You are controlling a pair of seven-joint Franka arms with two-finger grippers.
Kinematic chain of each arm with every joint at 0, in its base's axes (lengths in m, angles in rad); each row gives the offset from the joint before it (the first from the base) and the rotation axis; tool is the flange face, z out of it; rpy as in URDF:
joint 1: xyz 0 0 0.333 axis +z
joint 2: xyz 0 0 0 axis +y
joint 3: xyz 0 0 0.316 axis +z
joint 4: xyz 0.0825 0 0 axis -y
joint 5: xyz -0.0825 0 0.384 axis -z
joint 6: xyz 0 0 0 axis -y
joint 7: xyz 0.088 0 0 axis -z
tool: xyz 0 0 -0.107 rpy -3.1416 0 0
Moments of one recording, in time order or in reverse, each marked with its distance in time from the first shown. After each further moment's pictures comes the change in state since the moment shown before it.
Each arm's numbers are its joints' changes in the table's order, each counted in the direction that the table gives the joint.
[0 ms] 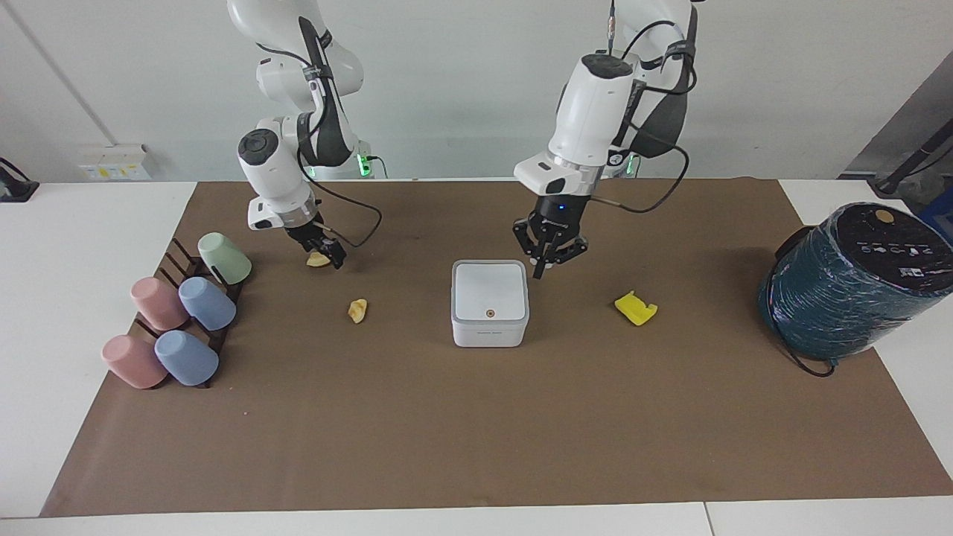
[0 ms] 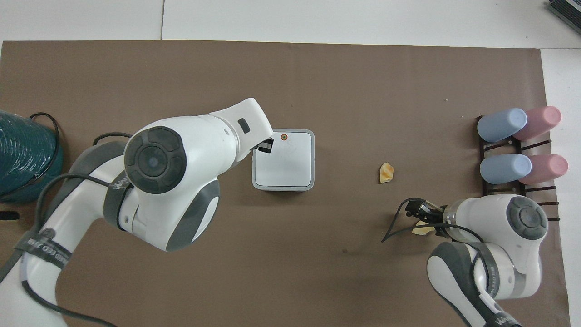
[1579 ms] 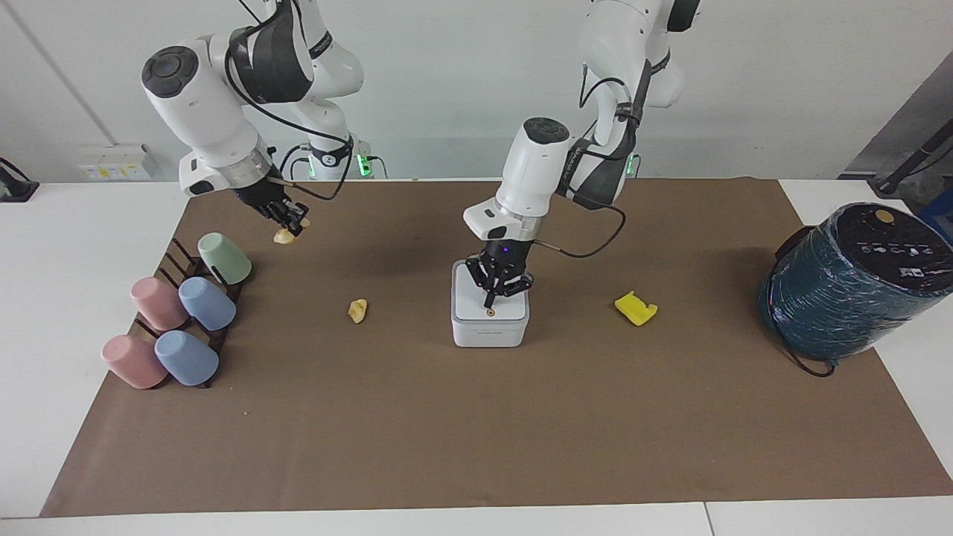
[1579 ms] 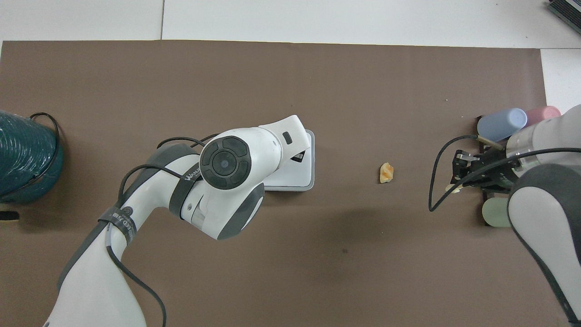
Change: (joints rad) left arm -0.073 0.132 0.008 0.037 0.000 0.032 -0.023; right arm -0.025 0.058 -0.001 0.696 -0.054 -0.688 -0.083
